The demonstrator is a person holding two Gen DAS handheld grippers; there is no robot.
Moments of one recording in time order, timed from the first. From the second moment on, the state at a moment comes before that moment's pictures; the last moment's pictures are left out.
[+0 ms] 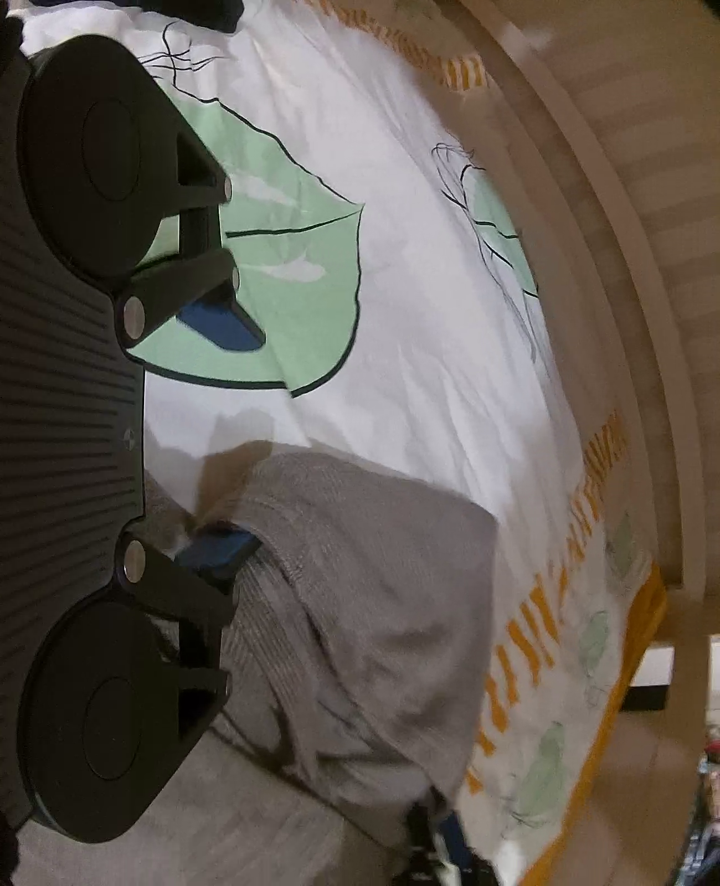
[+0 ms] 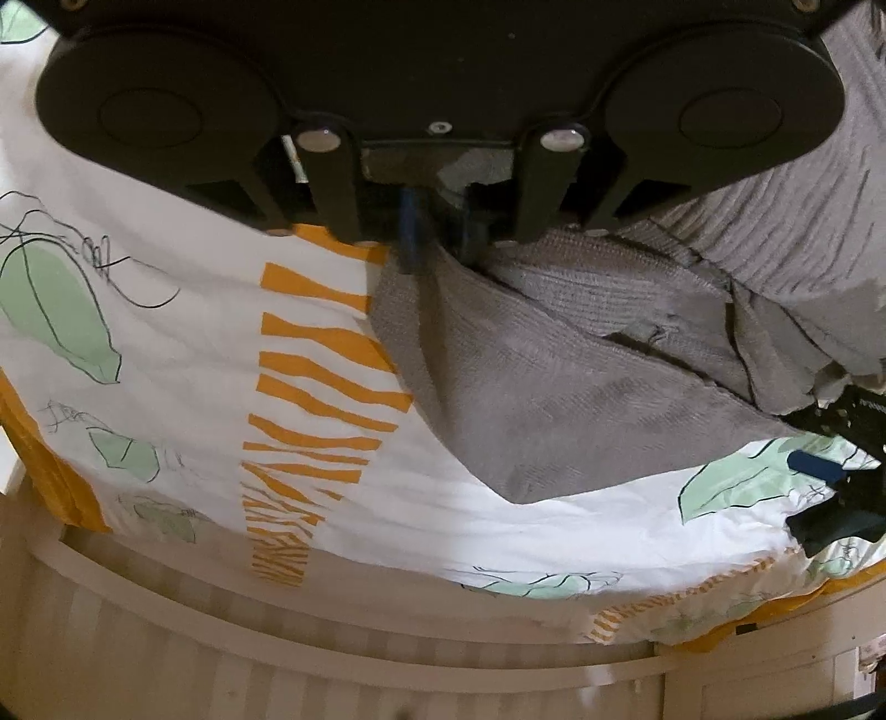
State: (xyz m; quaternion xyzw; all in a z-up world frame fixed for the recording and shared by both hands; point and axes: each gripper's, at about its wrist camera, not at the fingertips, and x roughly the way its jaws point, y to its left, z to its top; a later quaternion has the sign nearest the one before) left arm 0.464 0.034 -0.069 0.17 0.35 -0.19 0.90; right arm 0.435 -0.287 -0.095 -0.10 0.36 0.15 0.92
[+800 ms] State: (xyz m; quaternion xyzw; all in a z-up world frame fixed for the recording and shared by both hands) left arm 0.486 0.030 -0.113 -0.05 0.42 -0.13 0.90; right arm 0.464 -0.270 -0.110 -0.03 0.38 0.13 0.92
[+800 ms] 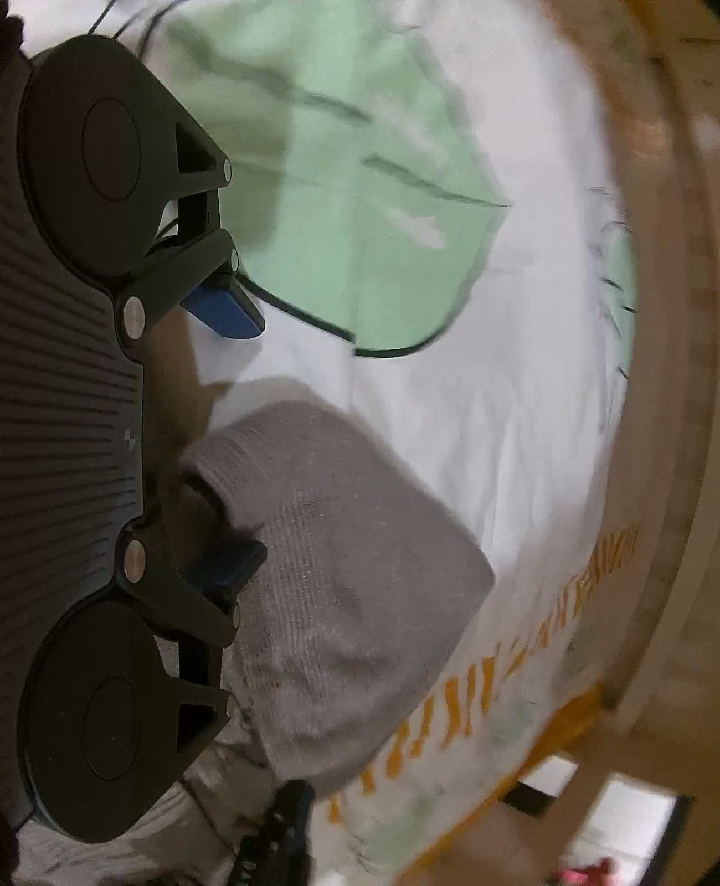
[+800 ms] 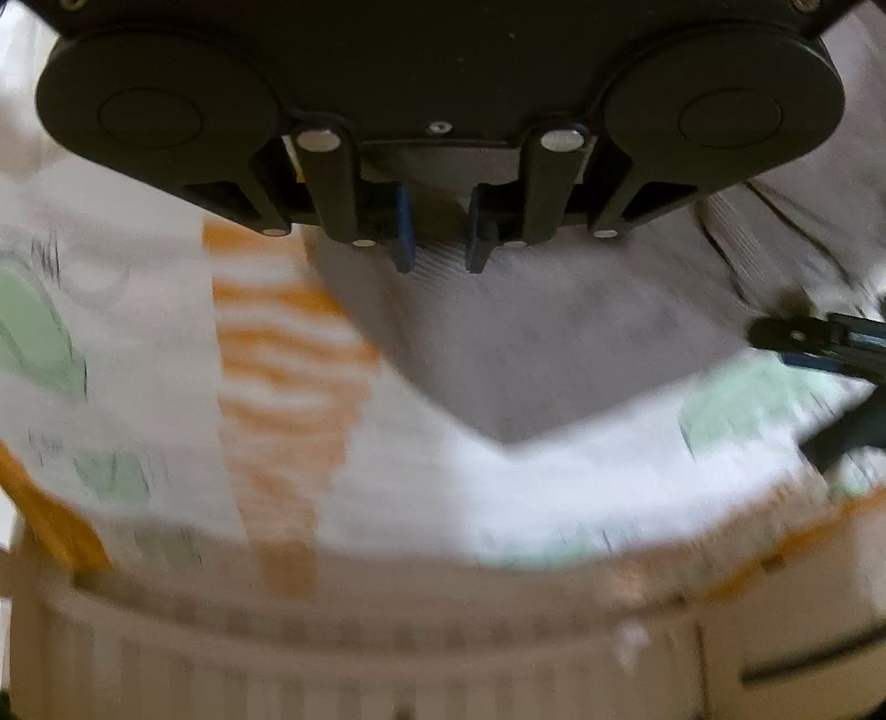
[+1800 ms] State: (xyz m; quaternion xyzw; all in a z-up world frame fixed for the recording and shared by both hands) left arm 0.570 -0.009 -0.101 0.00 0.43 -0.21 0.88; right arm 0.552 -0.261 -0.091 0.01 0.38 0.18 0.91
